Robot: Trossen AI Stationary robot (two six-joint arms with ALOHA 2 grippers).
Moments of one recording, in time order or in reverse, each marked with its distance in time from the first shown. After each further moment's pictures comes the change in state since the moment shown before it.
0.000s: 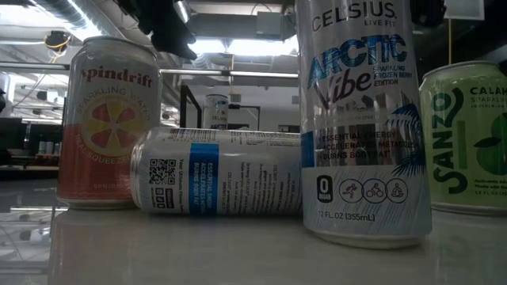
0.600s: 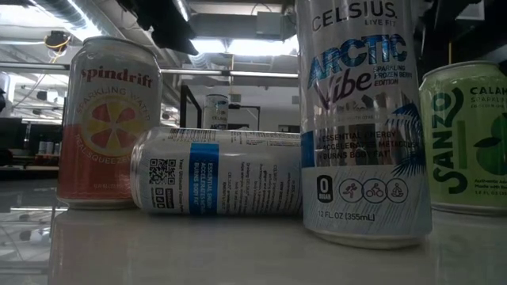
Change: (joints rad) left arm -0.050 0.000 0.000 0.007 -0.017 0.000; right arm 0.169 0.190 -0.001 -0.217 0.087 -0.009
